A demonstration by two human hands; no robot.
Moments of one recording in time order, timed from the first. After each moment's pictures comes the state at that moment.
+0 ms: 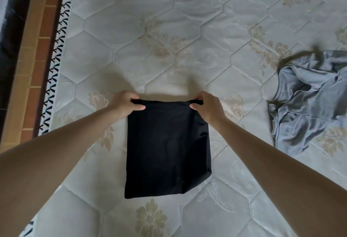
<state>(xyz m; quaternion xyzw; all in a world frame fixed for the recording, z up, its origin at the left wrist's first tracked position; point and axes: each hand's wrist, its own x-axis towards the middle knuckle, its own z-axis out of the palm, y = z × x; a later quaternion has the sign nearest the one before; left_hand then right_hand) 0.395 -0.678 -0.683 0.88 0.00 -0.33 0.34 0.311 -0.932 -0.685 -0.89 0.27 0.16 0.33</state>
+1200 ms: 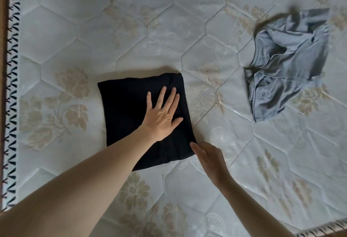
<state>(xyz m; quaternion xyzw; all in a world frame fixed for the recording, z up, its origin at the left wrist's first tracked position) 0.246 -0.793 -0.722 0.89 -0.40 -0.23 -0.03 0.083 -0.911 -0.667 -0.78 0.37 0.17 0.47</state>
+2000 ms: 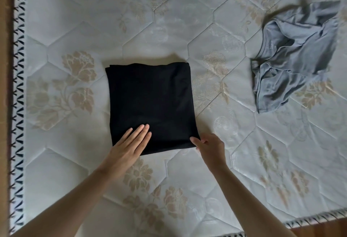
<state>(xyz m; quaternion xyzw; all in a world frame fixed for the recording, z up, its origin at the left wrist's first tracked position) 0.152 -0.635 -0.747 0.86 -0.50 0.00 0.02 0.075 -0.899 -0.695 -0.82 0.43 0.15 0.36</state>
